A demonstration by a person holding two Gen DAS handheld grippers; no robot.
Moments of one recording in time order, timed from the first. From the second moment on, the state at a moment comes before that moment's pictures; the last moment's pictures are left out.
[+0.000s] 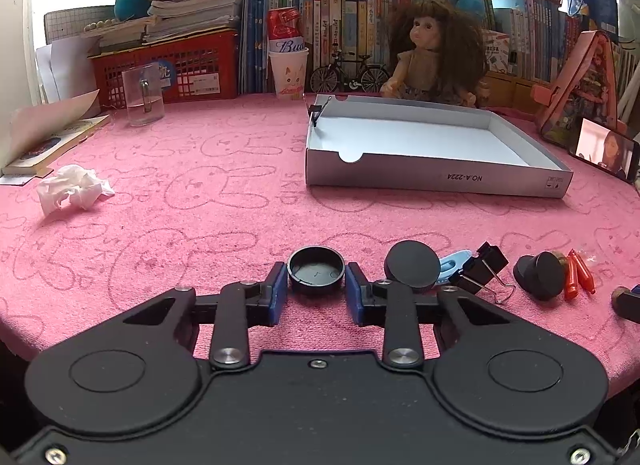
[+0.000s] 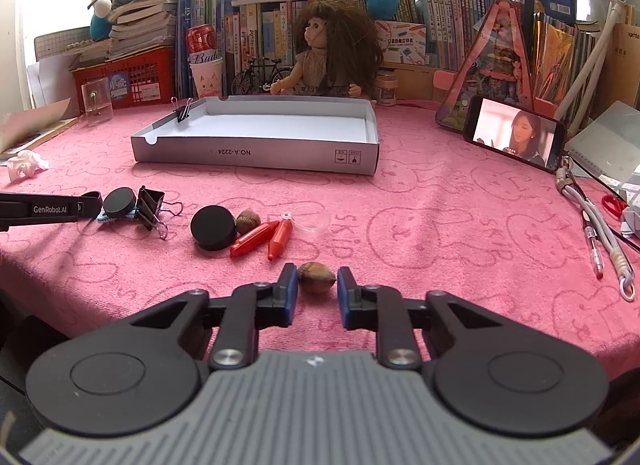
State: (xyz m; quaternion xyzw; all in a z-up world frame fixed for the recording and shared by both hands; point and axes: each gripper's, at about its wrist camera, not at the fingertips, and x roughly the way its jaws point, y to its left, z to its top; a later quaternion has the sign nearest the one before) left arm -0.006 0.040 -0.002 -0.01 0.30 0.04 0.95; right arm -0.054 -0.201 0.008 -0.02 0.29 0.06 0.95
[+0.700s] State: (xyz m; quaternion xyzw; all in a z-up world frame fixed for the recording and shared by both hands) left arm 0.007 0.036 0.020 -0.02 0.28 0.02 0.96; right arm -0.029 -0.207 0.026 -0.01 0.25 0.03 0.97
